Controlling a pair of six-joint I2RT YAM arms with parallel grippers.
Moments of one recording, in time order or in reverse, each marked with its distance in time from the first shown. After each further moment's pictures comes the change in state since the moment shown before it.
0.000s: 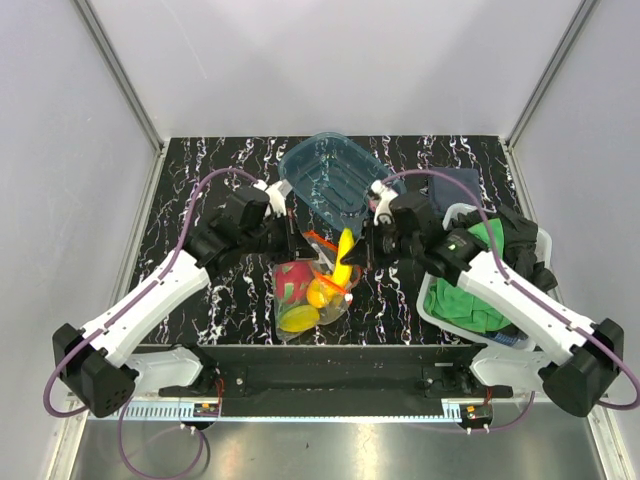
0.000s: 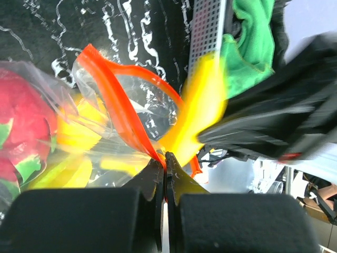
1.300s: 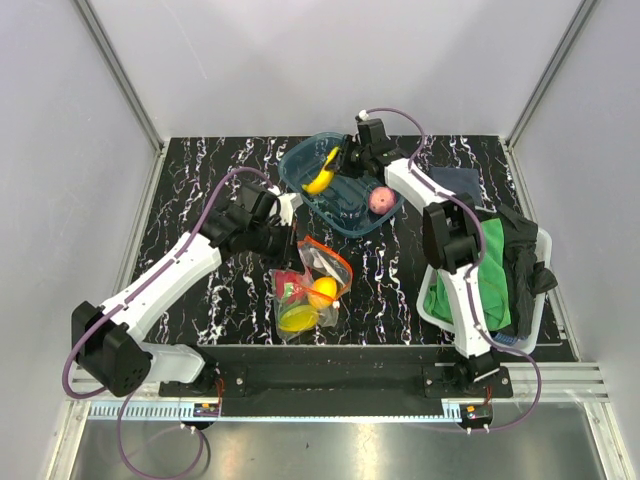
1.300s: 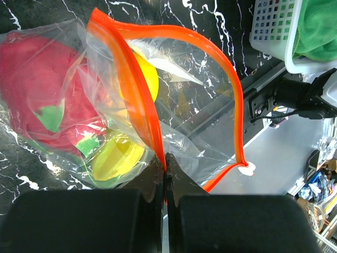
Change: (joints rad) left arm 0.060 0.127 0.060 -0.245 0.069 0.347; right arm -0.315 1.149 0.966 0.243 0.049 0.067
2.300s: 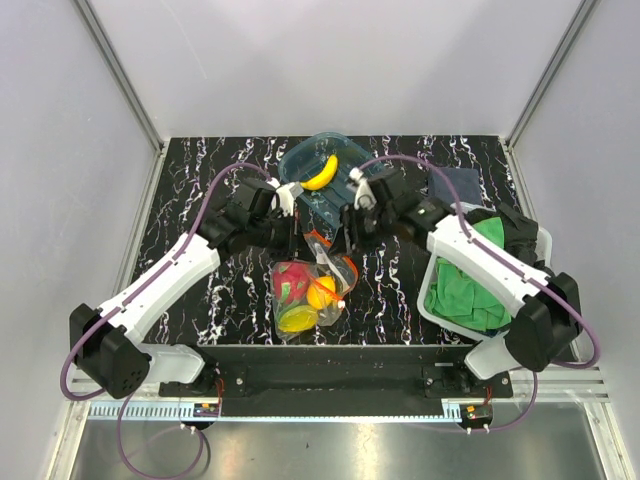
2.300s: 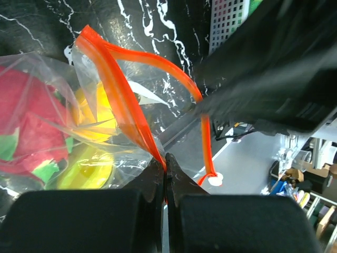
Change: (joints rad) left arm -0.003 -0.011 0.004 0.126 0.056 -0.138; right arm 0.211 -0.866 -0.711 -0.351 -0.206 -0.087
